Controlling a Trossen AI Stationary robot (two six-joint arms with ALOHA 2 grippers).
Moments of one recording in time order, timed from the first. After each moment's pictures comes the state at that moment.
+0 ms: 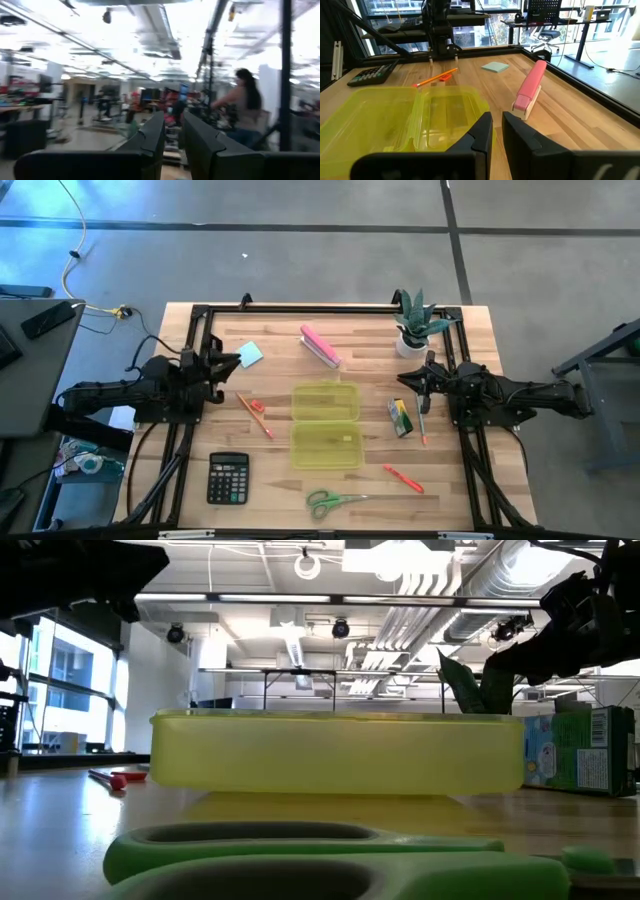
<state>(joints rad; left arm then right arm) 0.28 0.14 0.01 0.52 -0.01 -0.04 -0.13 0.15 0.01 0.02 0.07 0.03</state>
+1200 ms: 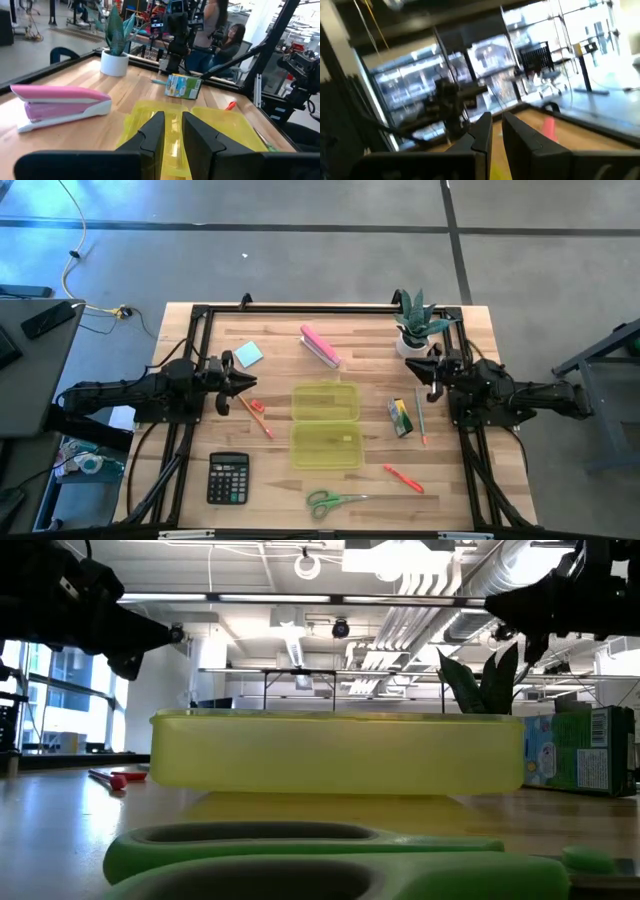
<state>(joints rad) 0.28 0.14 0.01 0.06 0.08 -0.21 -0.13 0.15 0.01 0.39 0.12 0.29</state>
